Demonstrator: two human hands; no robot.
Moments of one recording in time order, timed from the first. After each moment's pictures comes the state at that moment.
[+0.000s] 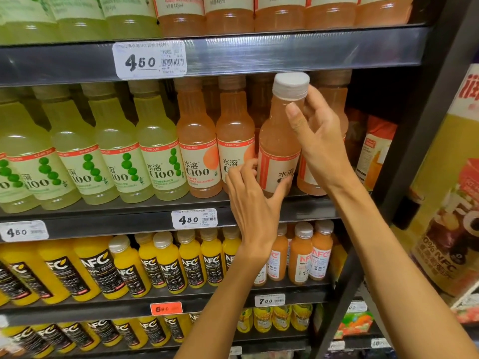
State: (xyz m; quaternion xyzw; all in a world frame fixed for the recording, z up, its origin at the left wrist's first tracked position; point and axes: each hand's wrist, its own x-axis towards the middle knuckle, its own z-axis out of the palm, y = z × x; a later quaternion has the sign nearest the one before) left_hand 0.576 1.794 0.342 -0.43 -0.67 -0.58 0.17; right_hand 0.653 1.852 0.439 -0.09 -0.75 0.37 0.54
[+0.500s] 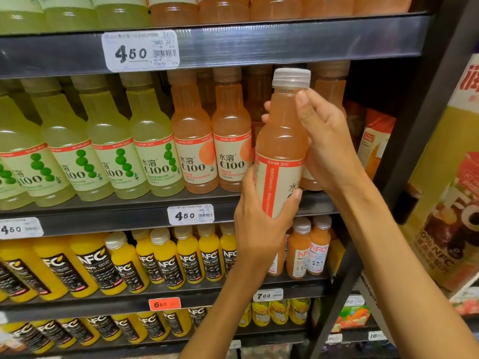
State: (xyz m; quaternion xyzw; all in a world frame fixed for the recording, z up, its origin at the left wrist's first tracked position) left_hand 0.592 1.764 0.337 -0.46 -0.63 -0.63 -0.04; right_hand 0.664 1.842 0.440 -0.06 -0.69 0.53 0.49
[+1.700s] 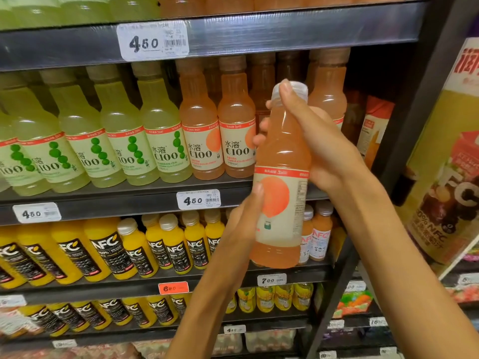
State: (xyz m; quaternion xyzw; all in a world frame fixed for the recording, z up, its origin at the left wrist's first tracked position) left_hand 0.587 1.687 0.347 -0.42 -0.48 -0.63 -0.44; right_hand 0.666 1.809 0.439 -0.11 -0.60 0.70 0.37
